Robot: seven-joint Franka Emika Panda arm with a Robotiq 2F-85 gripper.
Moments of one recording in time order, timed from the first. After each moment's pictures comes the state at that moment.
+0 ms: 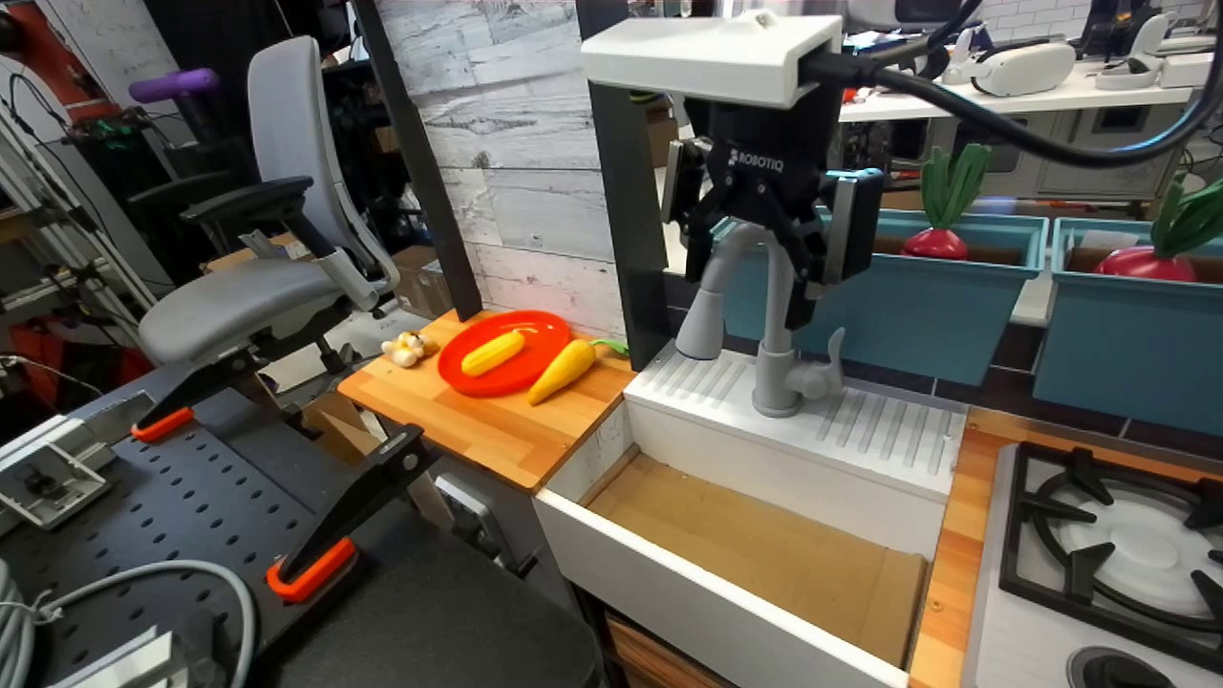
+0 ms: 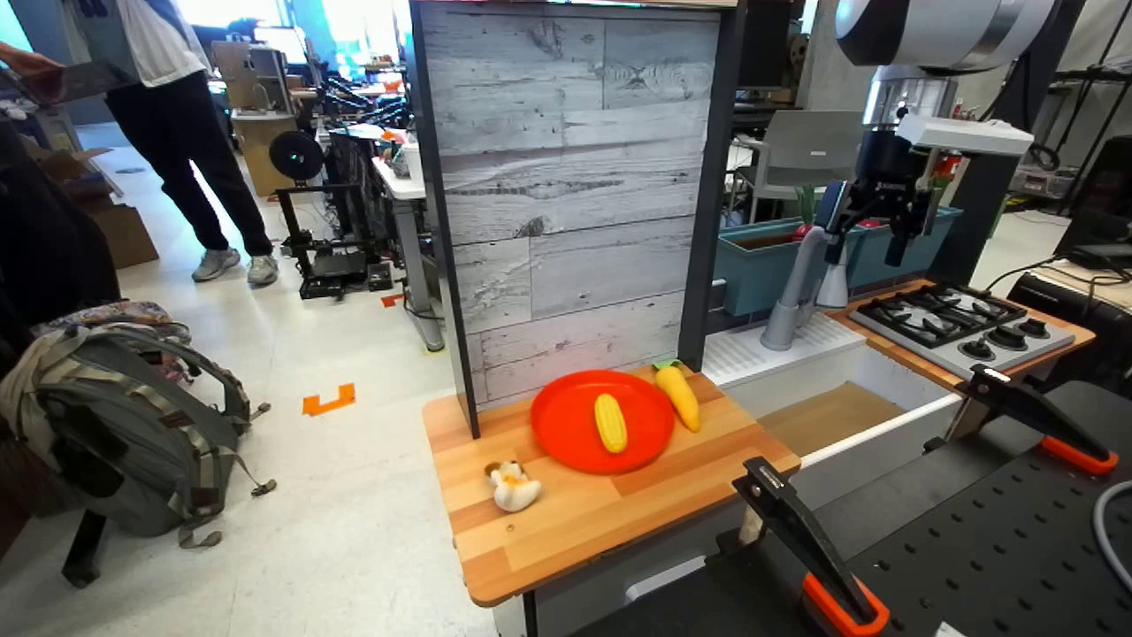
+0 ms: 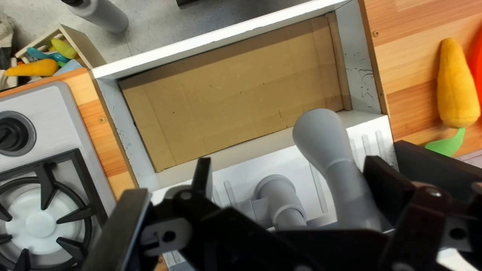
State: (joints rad) arm -0.32 0.74 -0.10 -1.70 0.14 2.27 -0.25
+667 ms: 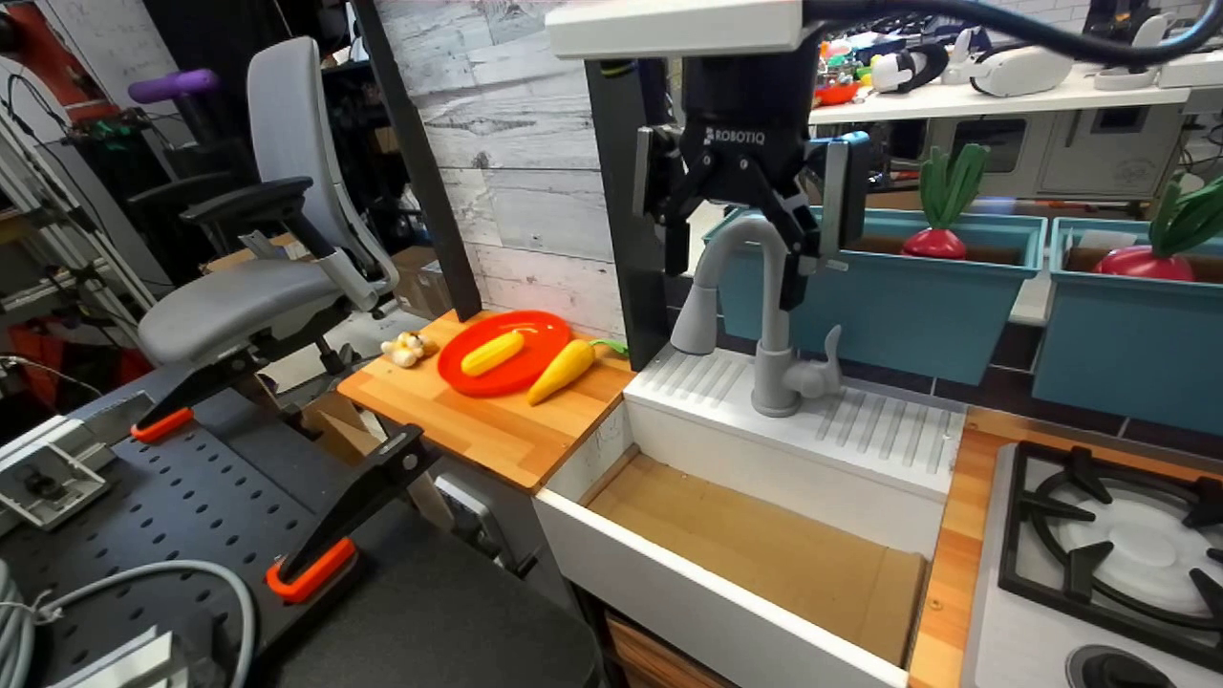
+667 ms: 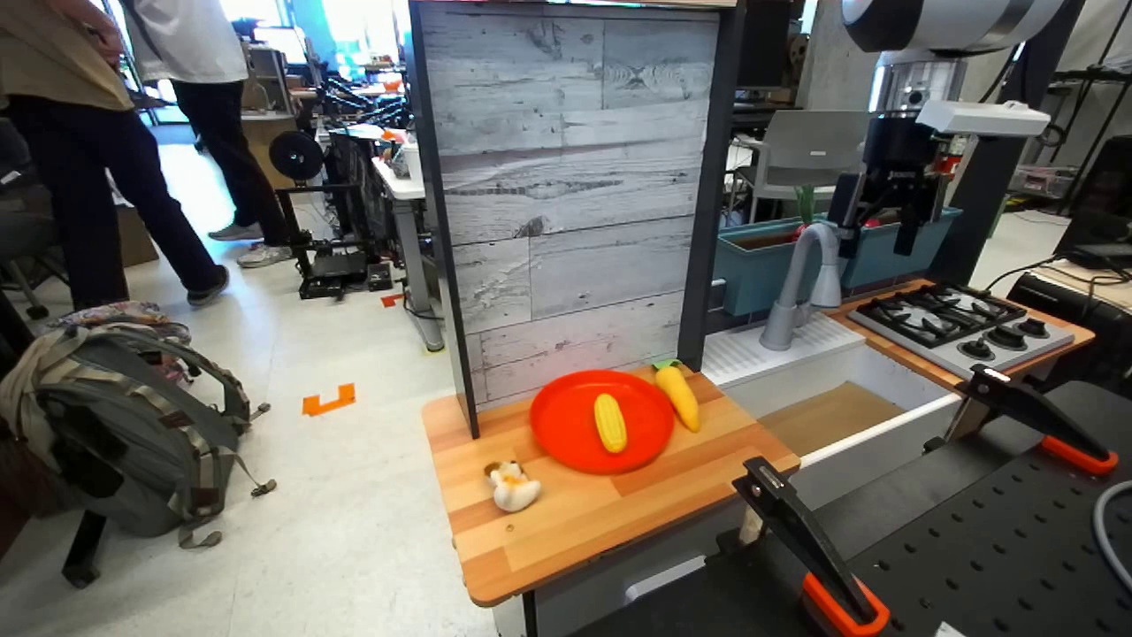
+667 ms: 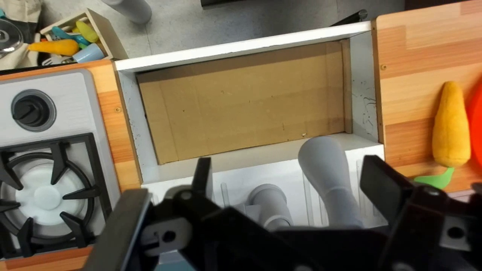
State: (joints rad) arm -0.31 0.66 -0.10 -1.80 0.06 2.30 -0.32
